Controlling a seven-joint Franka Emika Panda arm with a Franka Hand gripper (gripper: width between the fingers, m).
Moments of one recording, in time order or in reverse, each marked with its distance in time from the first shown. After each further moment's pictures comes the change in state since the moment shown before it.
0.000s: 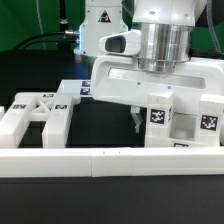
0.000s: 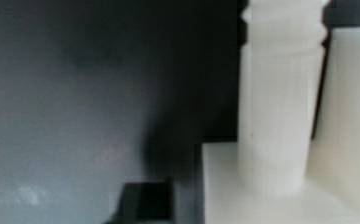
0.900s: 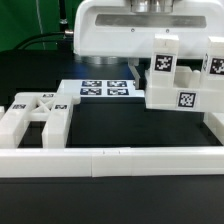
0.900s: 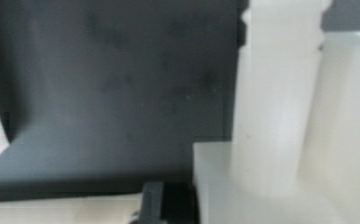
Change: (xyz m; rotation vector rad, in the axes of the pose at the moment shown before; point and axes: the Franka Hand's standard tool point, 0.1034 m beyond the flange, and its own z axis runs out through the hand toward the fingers) arm 0.038 0.009 -0.080 0.050 -0.045 -0.300
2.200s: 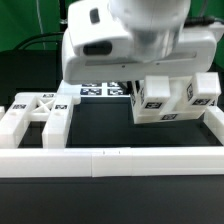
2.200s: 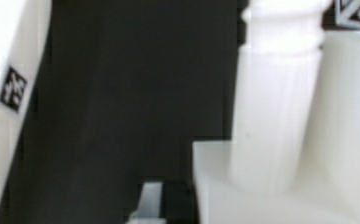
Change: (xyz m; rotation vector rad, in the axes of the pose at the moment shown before) arm -0.038 0.026 0.020 -0.019 -0.855 -0.171
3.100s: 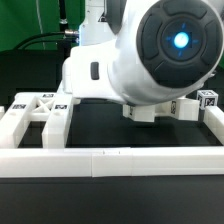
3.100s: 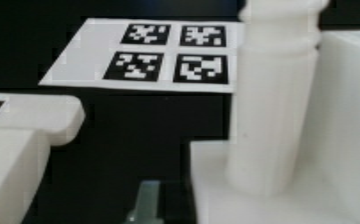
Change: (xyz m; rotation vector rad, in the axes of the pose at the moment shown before) arm -0.024 -0.008 0.034 0.009 -0.357 0.043
